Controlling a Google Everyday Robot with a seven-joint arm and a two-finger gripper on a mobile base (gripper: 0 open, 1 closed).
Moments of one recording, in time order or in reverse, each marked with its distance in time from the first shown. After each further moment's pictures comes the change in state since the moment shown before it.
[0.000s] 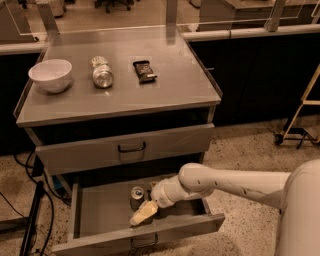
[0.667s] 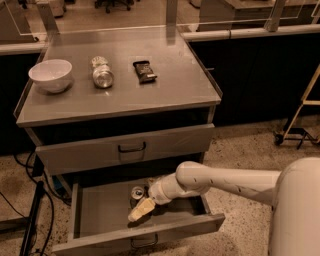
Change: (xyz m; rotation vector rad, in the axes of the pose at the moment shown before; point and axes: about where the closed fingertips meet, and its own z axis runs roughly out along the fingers) arm -0.008 -0.015 0.014 0.011 -0.019 -0.030
